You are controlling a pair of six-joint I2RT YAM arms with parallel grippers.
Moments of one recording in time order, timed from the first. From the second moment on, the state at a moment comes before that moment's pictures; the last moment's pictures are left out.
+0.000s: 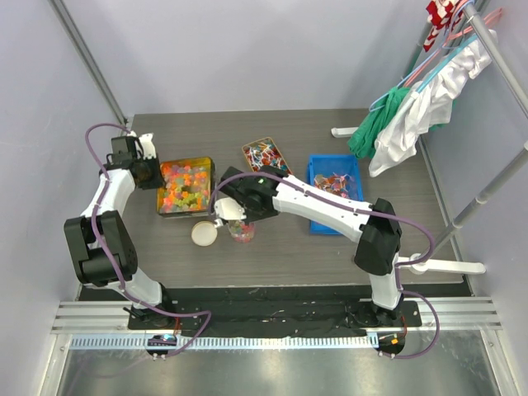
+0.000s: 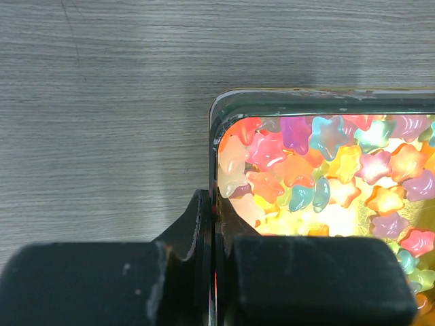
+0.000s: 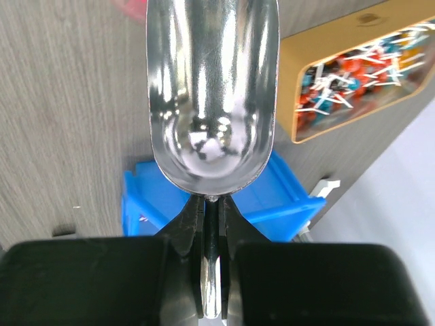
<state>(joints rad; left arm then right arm) 0.21 1.59 1.16 -0.49 0.28 0.04 1.05 1.94 1.84 -1.20 0.31 -0.82</state>
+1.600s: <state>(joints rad) 0.06 1.48 1.26 -0.57 0.55 0.04 0.89 1.77 1.83 -0.87 0.08 -0.61</state>
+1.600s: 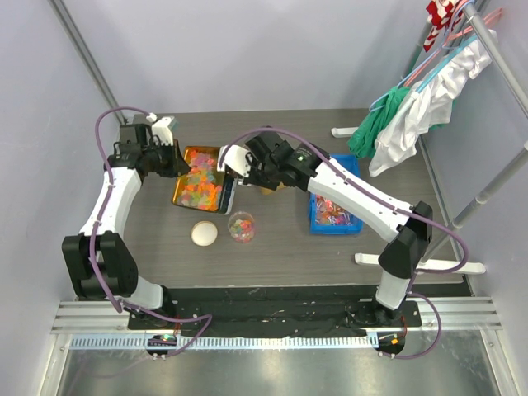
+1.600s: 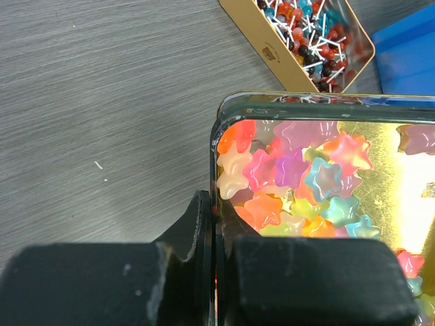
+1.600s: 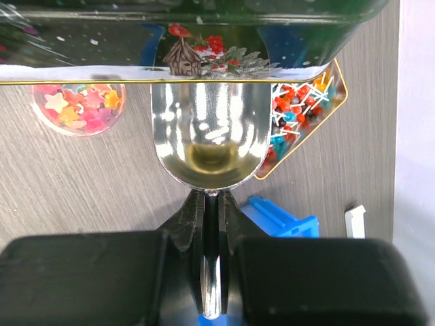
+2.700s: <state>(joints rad) 0.06 1.48 1.24 -0.56 0.48 0.04 0.92 1.75 1.77 -0.78 0.46 -0.68</state>
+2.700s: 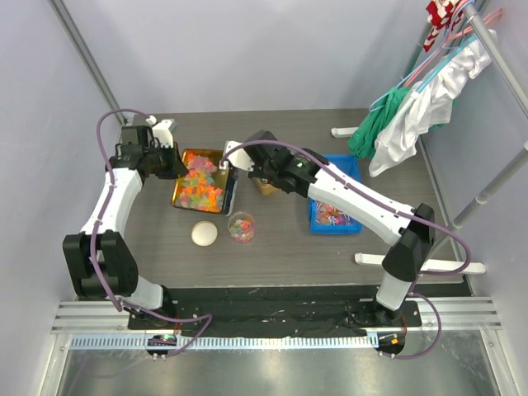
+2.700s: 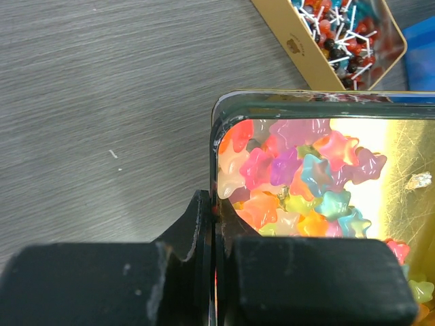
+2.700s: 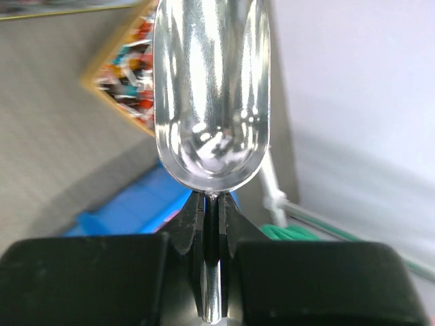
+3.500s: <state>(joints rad) 0.04 1.85 1.60 -1.02 0.57 0.22 0.91 1.63 1.78 -0.70 0.50 -0.72</state>
